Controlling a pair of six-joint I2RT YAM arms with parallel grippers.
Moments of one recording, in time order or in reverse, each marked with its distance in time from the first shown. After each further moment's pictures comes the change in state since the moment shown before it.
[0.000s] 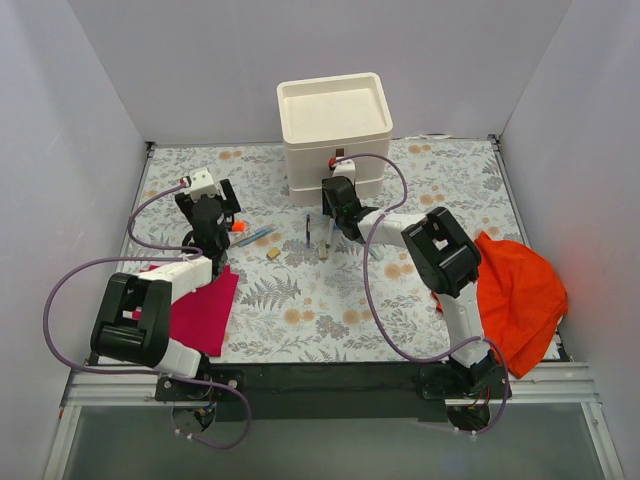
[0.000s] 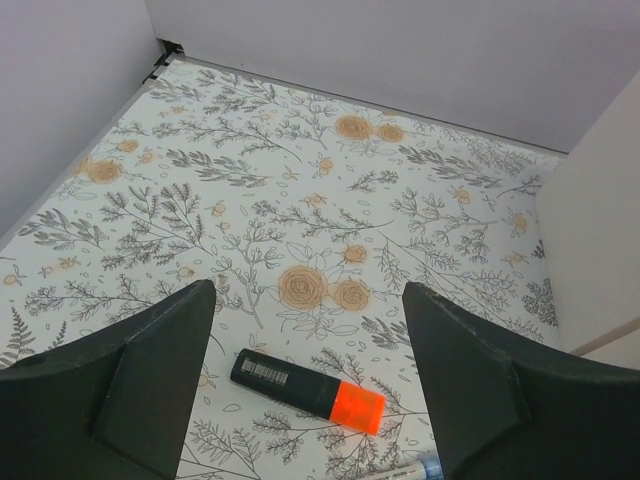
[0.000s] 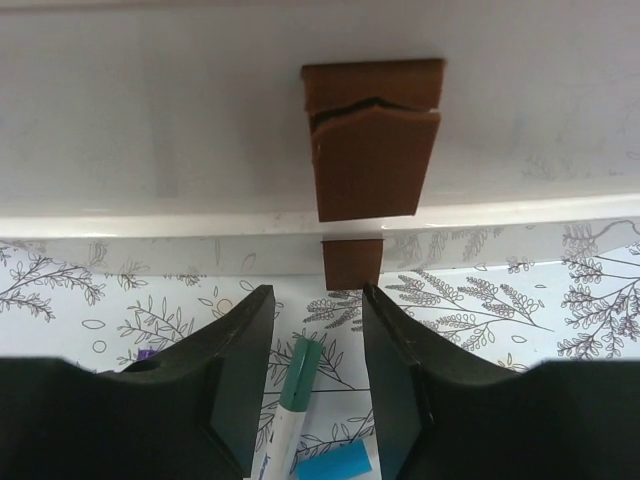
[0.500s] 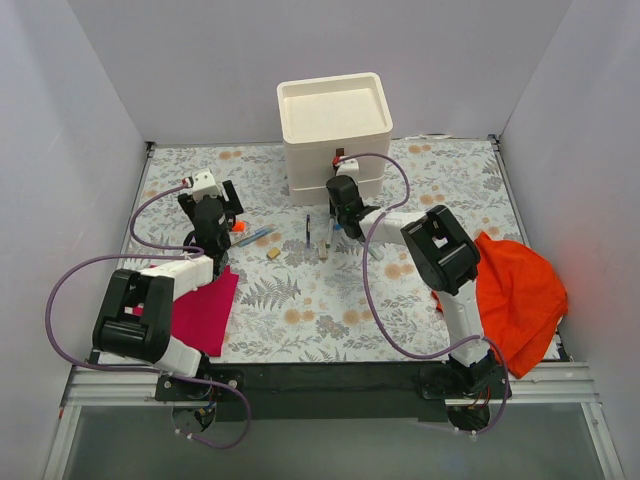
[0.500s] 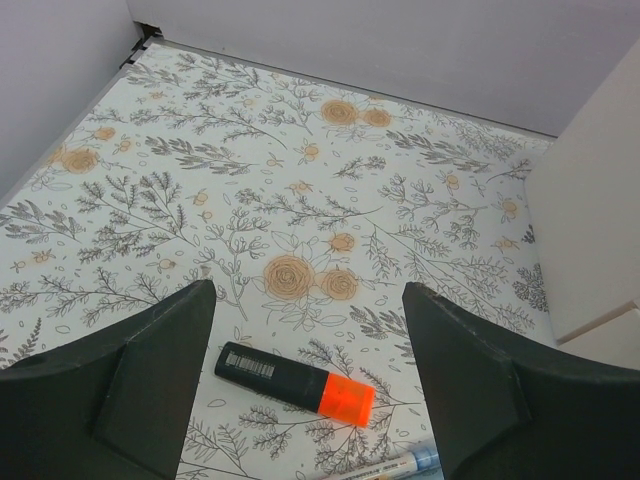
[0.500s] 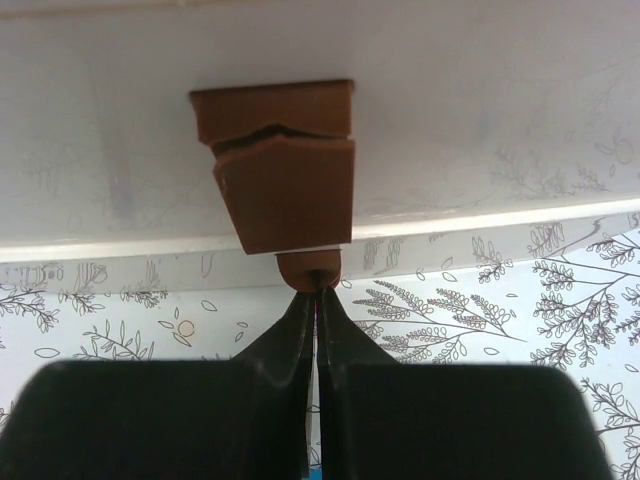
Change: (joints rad) left arm 0.000 0.035 0.000 0.005 0.034 -0.021; right arm -0.024 0.024 0.013 0.008 0.028 -0.009
